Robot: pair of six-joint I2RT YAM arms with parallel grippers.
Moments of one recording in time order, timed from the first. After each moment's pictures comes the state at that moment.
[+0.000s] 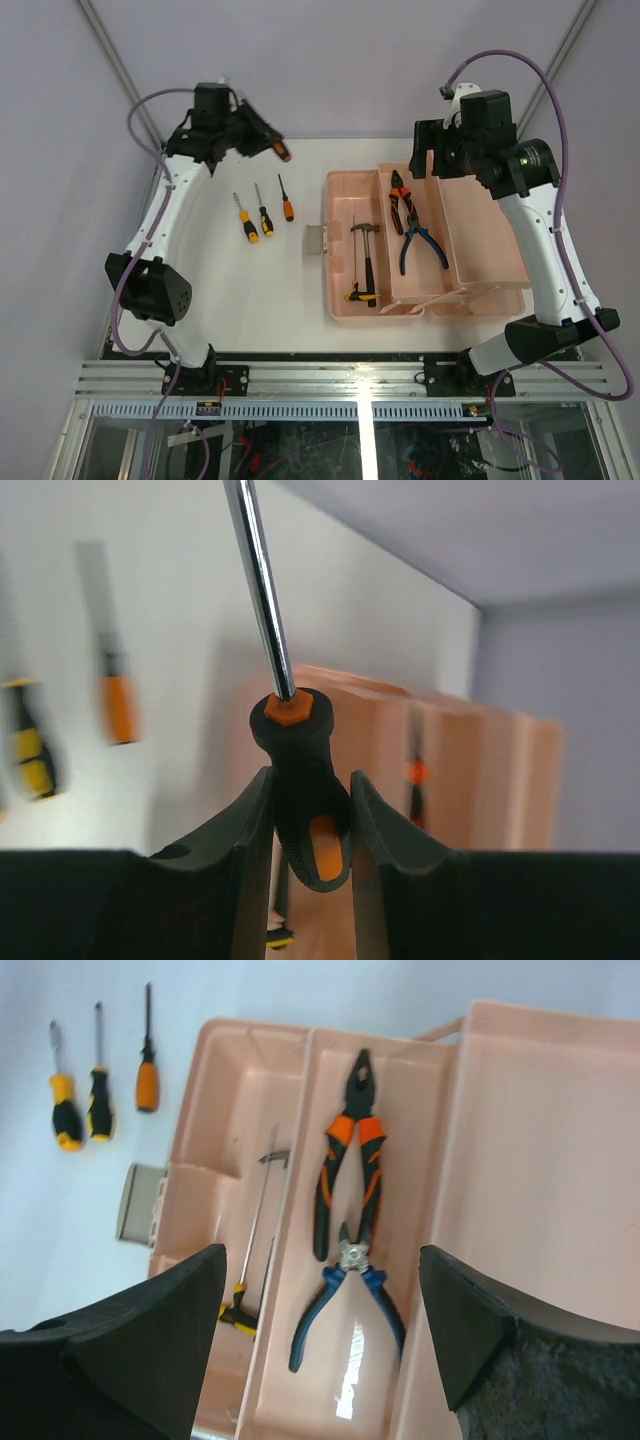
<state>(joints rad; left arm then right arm) -0.09 1.70 1.77 -0.69 0.23 -0.81 0.34 1.49 1.95 -1.12 -0.01 0.16</state>
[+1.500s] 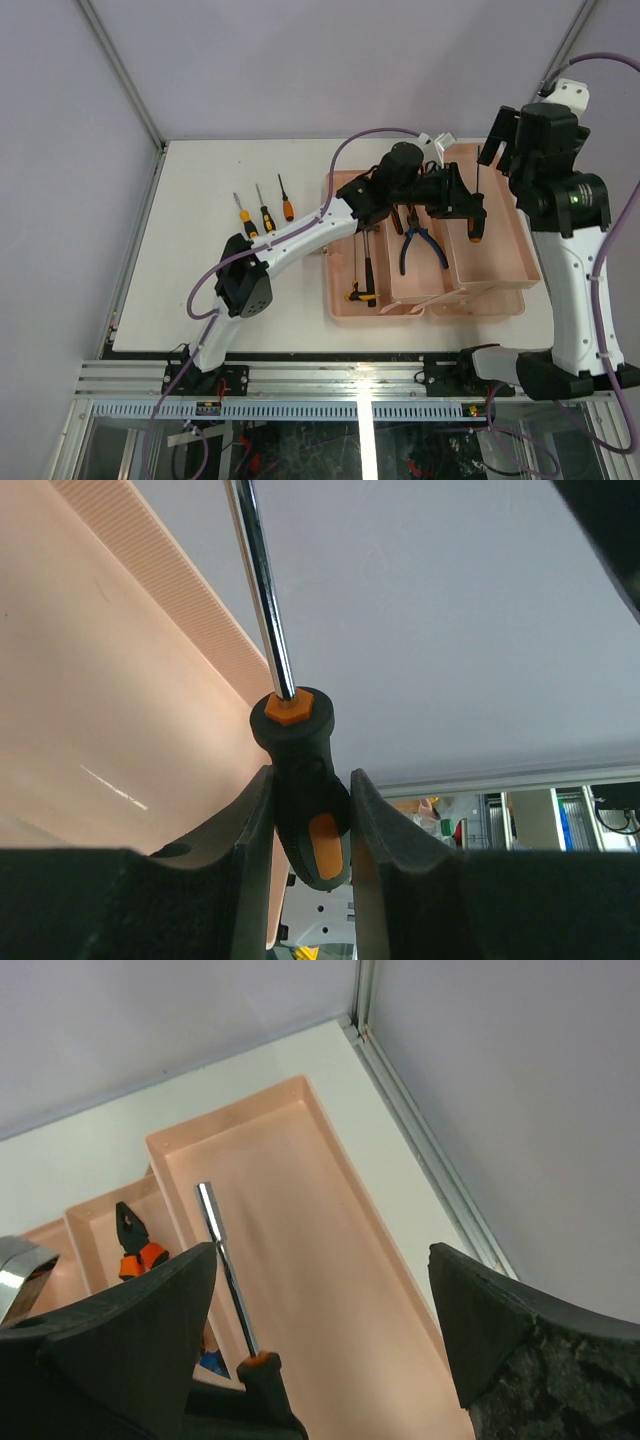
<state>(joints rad) -0.92 2.19 2.15 -0.10 0.53 -1.04 0.20 1.25 1.85 -1.01 0.56 0.24</state>
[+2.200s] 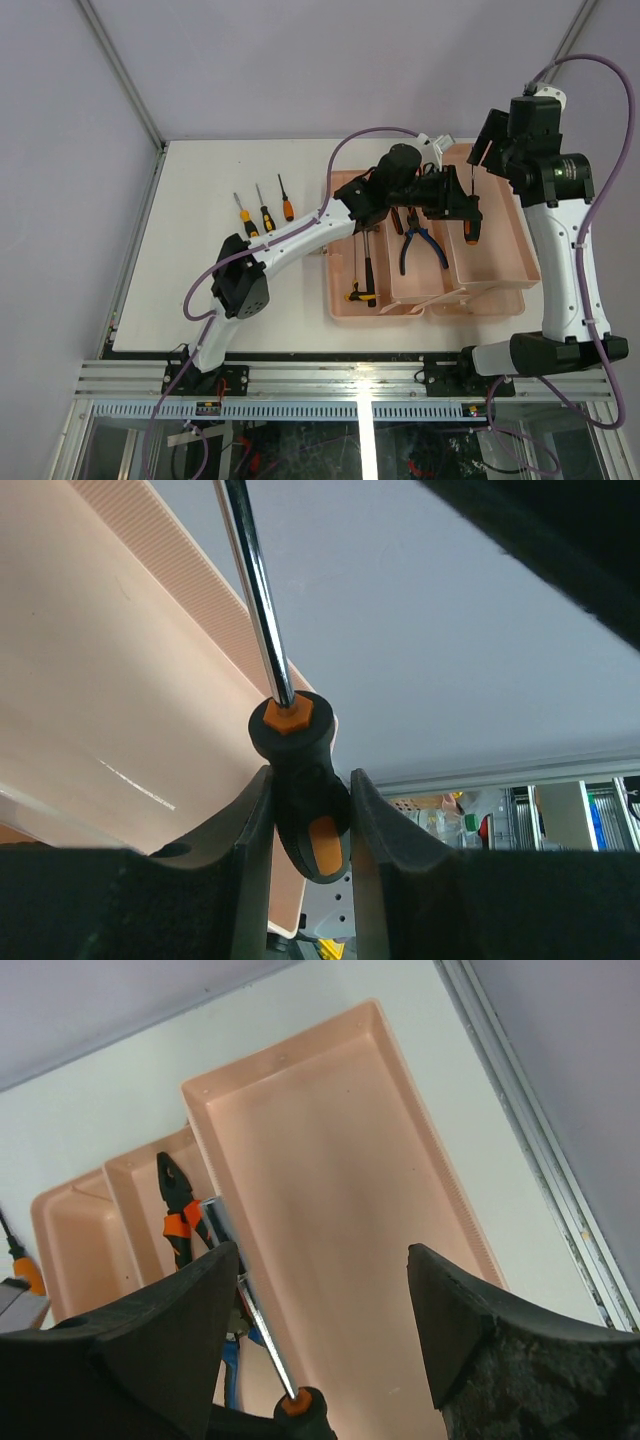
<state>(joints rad) -0.92 2.15 2.10 -0.10 0.52 -0.96 0.11 1.40 1.85 -1.05 0.32 0.35</state>
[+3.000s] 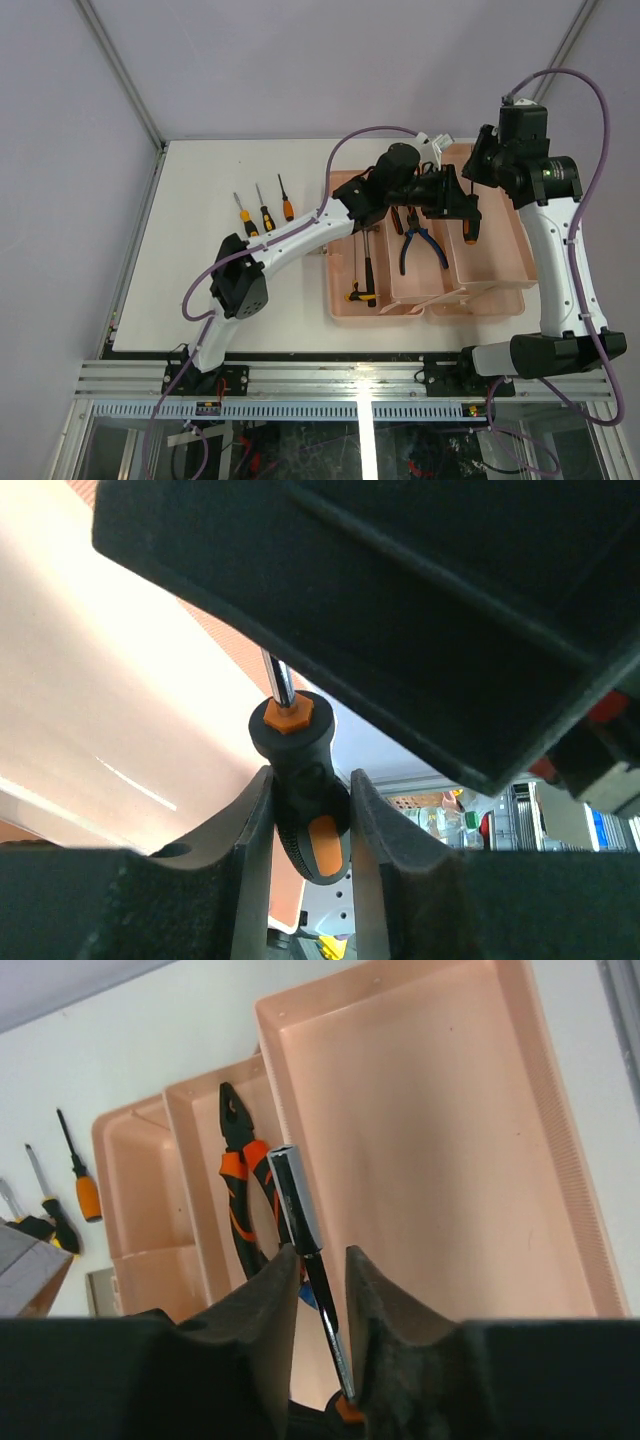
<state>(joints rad) -0.91 2.15 2.09 -0.10 0.53 -0.96 0.11 1.38 1.75 -1.02 0.11 0.37</state>
